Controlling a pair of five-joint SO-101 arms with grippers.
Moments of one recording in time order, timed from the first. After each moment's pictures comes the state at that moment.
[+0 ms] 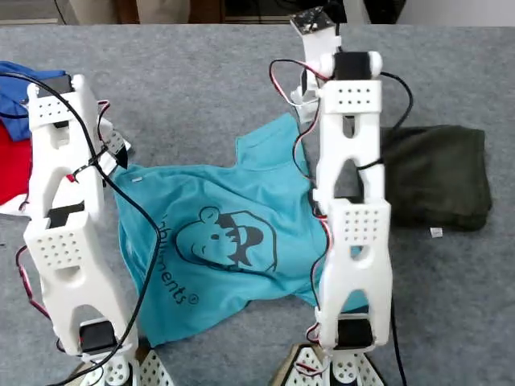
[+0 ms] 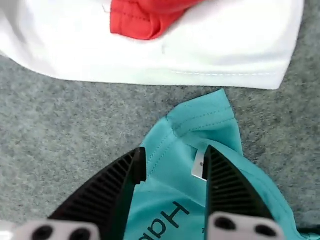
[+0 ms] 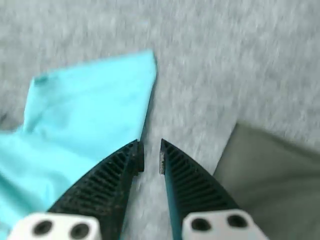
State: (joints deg) left arm -16.0 36.2 -34.4 100.0 30.9; right arm -6.2 56.1 -78.0 99.7 9.0
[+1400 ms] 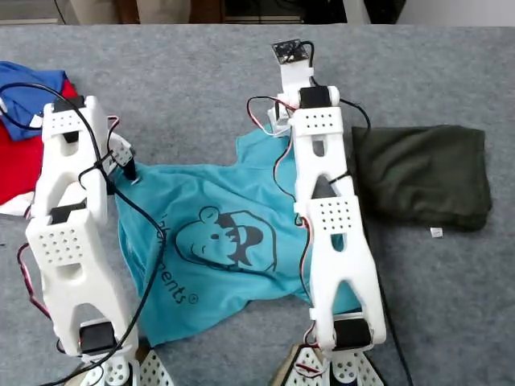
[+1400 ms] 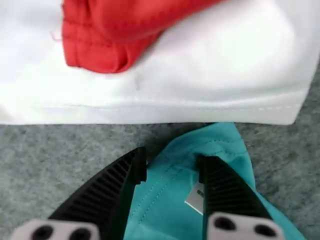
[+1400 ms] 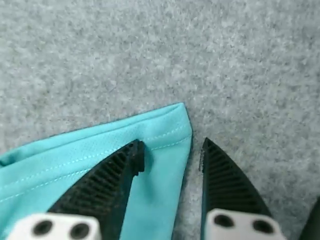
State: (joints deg) left arm -16.0 41.1 -22.3 82.7 26.5; right arm -9.7 80.6 -88.9 86.3 0.1
